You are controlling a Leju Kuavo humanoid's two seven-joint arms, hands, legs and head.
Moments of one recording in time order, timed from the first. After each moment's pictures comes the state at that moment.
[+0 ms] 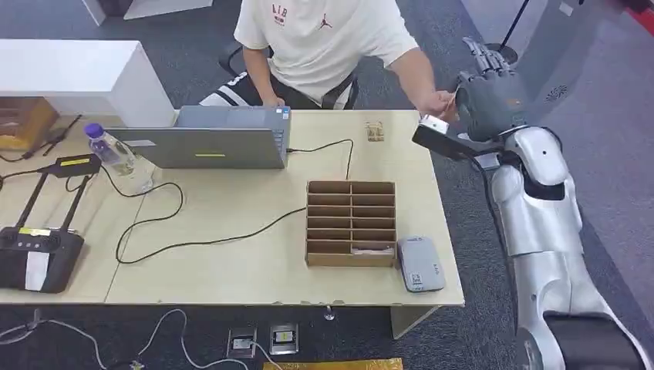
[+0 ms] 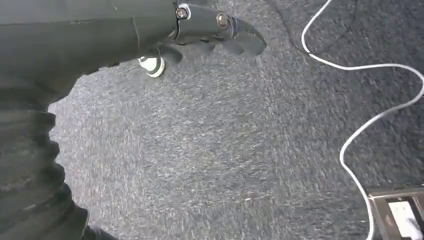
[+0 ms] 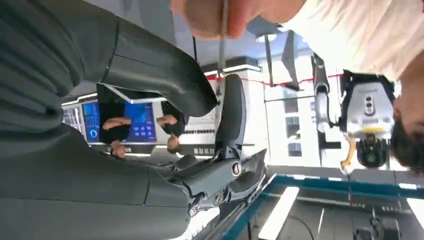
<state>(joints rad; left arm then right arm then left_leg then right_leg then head) -0.21 0.16 1.10 -0.21 -1.40 -0.07 -0.23 -0.85 -0.16 0.10 -1.00 1.28 -0.06 -0.34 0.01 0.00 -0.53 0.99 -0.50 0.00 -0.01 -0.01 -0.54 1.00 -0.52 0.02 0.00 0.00</state>
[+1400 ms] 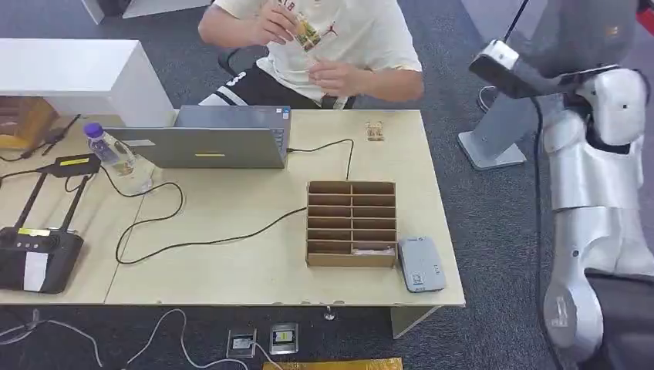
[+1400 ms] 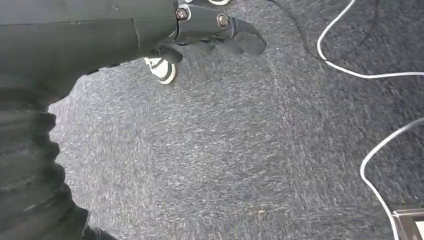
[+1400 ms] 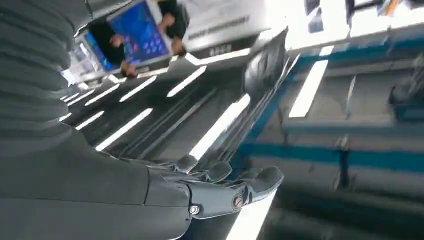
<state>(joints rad) -0.17 0.20 1.10 -0.21 -1.39 -0.07 -0.23 -1.06 -0.27 0.00 -0.96 1.22 -0.40 -0.37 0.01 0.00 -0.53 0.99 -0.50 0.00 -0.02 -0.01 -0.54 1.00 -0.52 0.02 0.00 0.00</state>
